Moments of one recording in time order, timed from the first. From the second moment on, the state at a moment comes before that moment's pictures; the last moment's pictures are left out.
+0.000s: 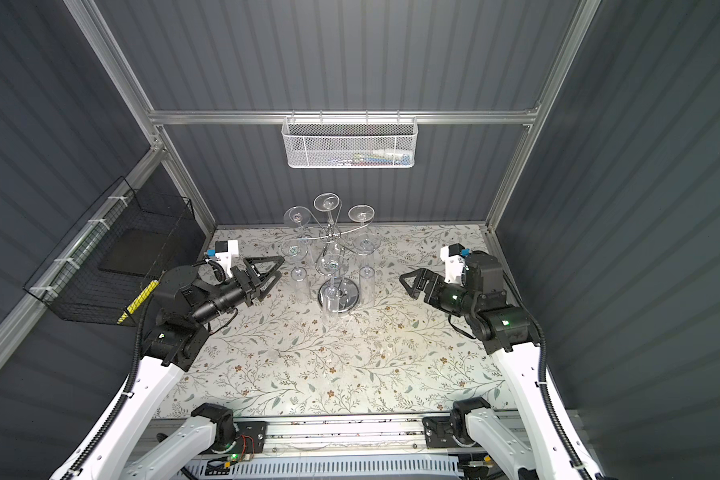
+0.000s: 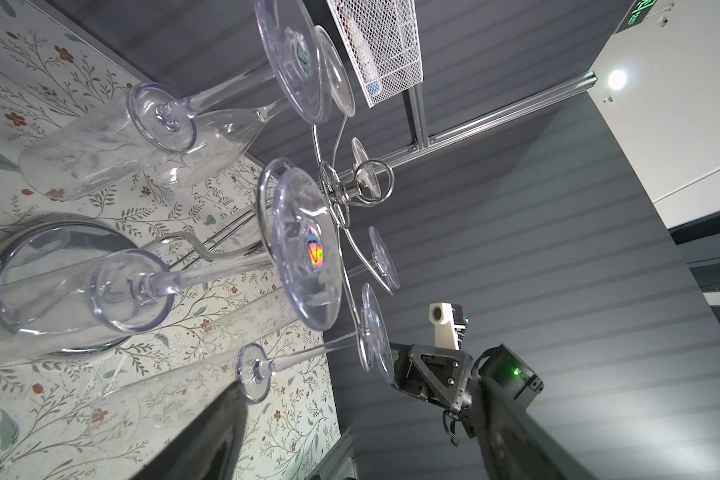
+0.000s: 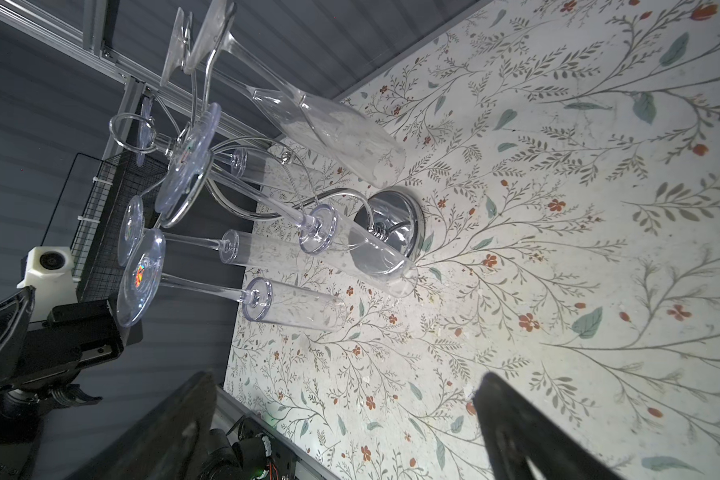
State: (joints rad) left arm -0.28 0.86 0.88 -0.09 0.61 -1.12; right arm 0.18 0.91 1.07 -0.73 -0.48 0.62
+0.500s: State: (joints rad) left arm -0.28 0.88 0.88 -0.08 0.61 -1.15; right arm 0.18 0.92 1.07 -0.73 -0.49 0.63
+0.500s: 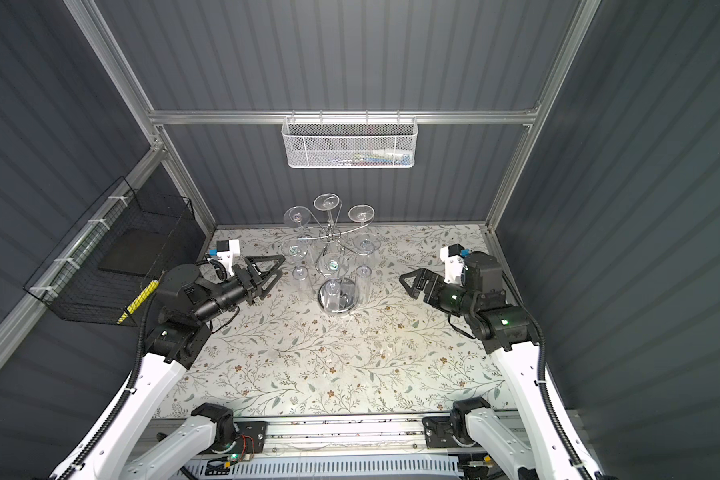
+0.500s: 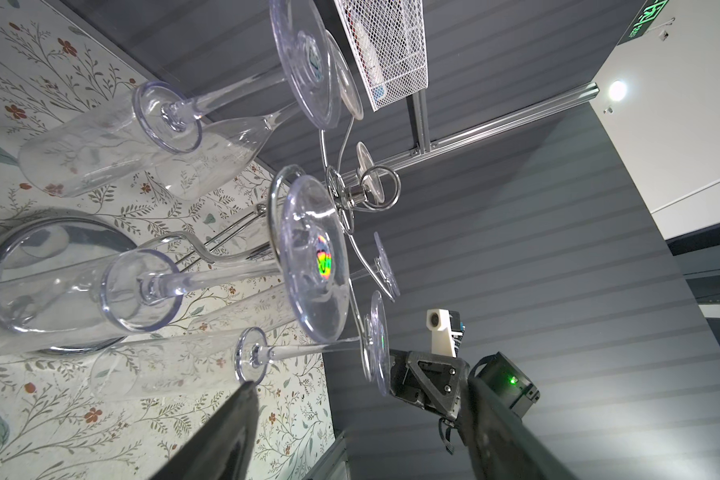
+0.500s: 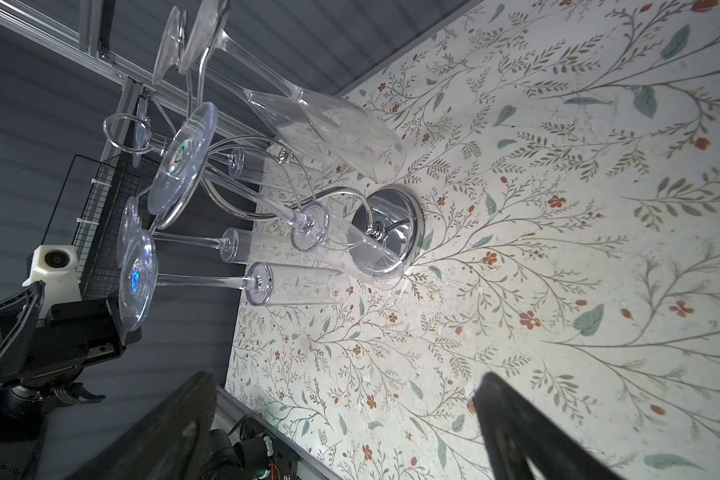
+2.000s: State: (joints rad) left arm -0.28 0.99 0.88 -0.01 0.54 -1.22; right arm 0.18 0.93 1.05 -0.71 -0.48 0.65
